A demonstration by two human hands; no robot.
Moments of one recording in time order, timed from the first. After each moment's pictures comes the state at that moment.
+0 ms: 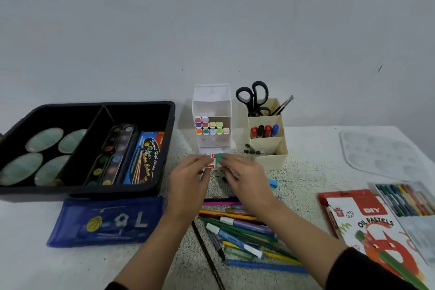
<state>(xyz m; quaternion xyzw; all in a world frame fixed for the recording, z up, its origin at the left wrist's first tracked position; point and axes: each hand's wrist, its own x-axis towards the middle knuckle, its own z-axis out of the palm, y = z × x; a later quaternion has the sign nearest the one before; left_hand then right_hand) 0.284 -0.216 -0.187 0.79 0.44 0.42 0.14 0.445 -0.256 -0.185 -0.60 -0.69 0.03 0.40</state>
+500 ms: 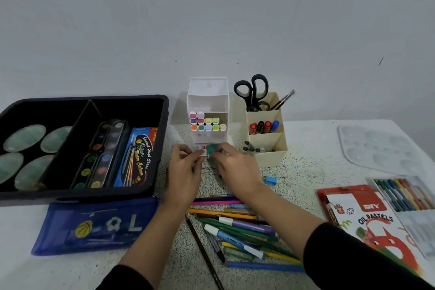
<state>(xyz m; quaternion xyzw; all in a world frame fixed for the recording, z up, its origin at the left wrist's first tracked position) 0.290 -0.178 -0.215 0.76 0.48 0.40 0.19 0.441 -0.219 -0.195 -0.65 -0.72 -0.06 0.21</state>
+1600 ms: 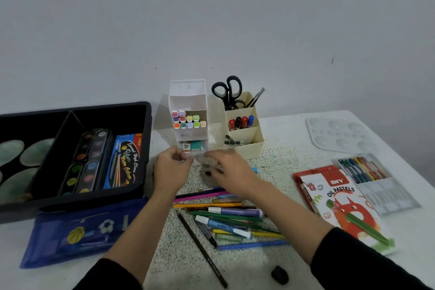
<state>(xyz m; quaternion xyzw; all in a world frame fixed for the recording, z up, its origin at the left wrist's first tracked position) 0.292 -0.191 -0.174 0.64 0.55 0.35 0.41 0.443 -0.270 -0.157 -0.68 -0.68 0.14 0.23</state>
